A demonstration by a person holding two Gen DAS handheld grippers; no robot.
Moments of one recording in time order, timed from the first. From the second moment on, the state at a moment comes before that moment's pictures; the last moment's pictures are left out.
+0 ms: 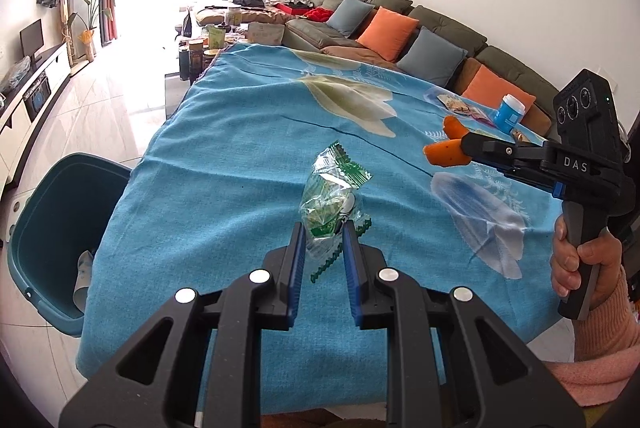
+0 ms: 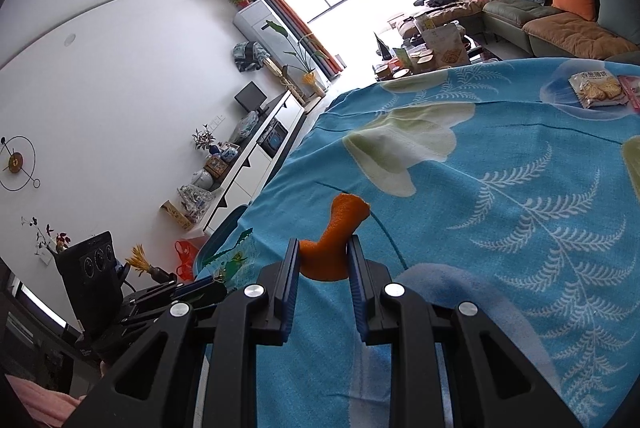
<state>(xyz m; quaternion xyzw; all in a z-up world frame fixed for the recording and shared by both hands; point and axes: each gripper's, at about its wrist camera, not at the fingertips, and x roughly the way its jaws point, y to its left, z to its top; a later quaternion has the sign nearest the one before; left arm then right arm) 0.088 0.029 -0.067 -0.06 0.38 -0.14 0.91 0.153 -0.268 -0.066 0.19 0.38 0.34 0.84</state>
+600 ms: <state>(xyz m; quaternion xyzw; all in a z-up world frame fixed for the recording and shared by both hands) 0.078 0.047 -0.061 -0.07 0.37 -0.12 0.92 0.146 -0.238 -0.067 0.18 0.38 0.37 0.83</state>
